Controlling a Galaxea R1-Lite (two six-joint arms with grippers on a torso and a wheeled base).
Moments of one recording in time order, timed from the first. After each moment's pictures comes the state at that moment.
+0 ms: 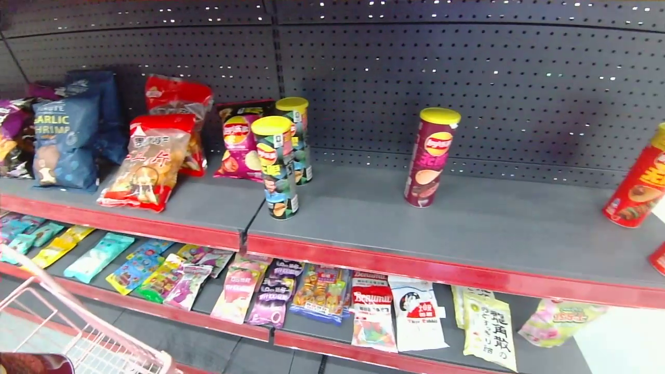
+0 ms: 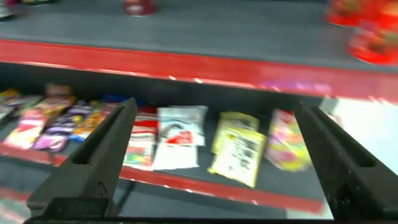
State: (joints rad) left arm -0.15 0.17 -0.46 0.18 -0.05 0.09; right arm 0.00 0.00 0.00 0.00 0.00 0.00
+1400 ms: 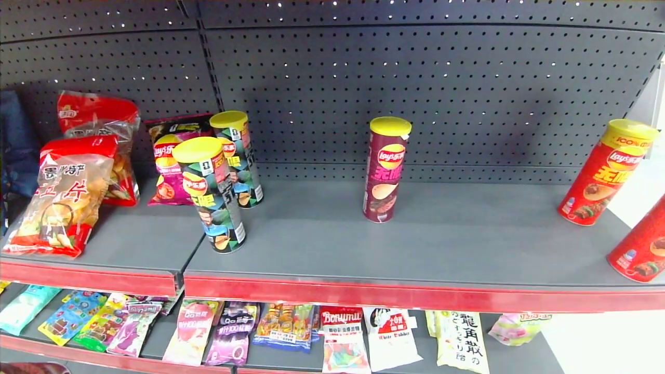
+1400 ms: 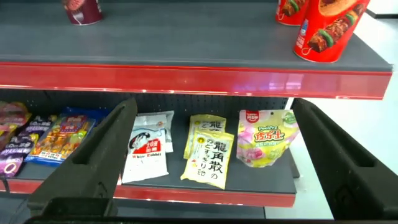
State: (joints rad) left arm -0.15 0.16 -0.46 0.22 -0.07 0.18; right arm 0.00 0.00 0.00 0.00 0.00 -0.01
